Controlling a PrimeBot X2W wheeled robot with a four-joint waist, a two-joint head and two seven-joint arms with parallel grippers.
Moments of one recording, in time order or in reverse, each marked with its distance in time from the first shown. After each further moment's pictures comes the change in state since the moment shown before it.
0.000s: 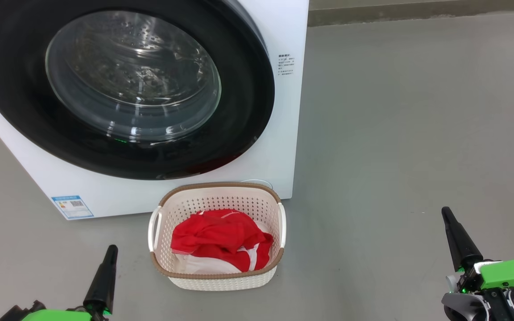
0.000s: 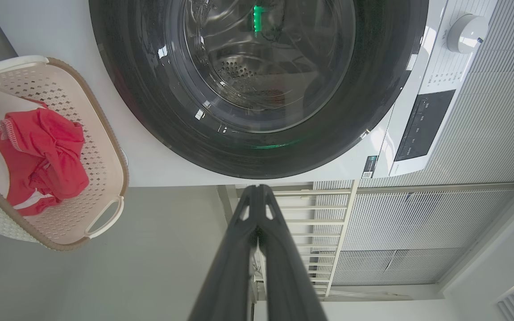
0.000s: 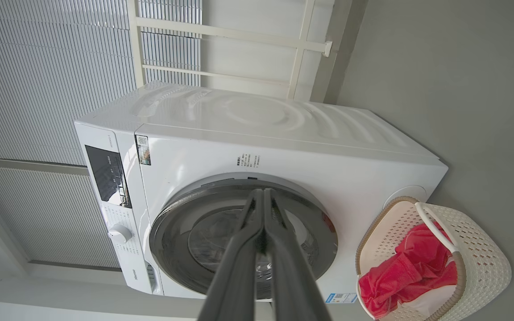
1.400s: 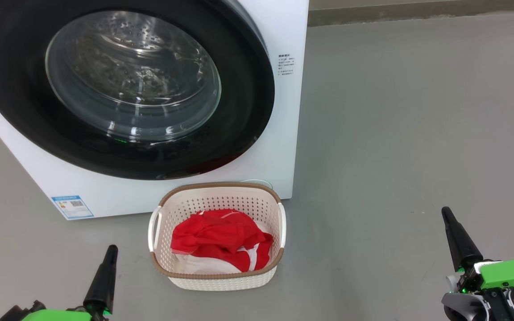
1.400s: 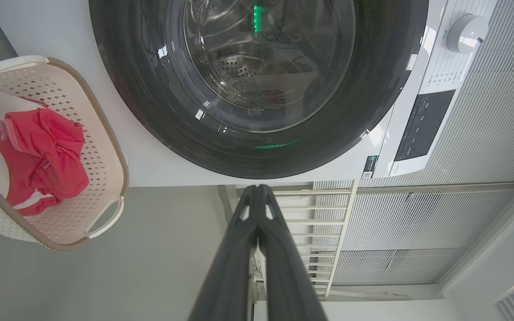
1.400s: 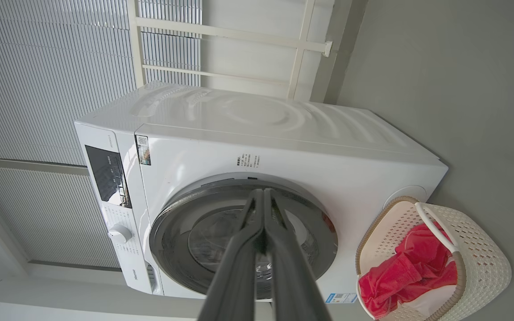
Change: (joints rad) left arm 0.000 0.000 0.000 0.000 0.000 0.000 0.000; right arm 0.000 0.000 0.000 0.000 0.000 0.000 0.000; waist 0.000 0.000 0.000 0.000
